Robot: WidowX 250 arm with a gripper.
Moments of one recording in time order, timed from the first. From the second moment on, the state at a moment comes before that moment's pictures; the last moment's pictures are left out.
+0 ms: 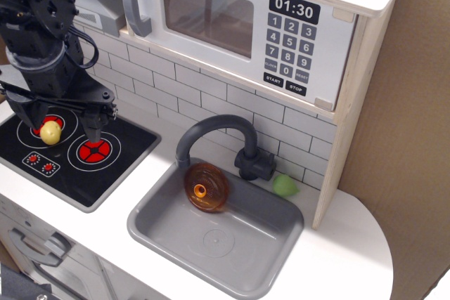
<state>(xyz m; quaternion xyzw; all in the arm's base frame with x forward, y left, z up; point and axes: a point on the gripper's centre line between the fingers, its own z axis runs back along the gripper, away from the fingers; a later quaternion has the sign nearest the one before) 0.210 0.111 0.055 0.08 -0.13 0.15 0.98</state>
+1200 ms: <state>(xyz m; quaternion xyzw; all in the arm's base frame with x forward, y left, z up) 0.330 0.141 0.075 0.00 -0.17 0.12 0.98</state>
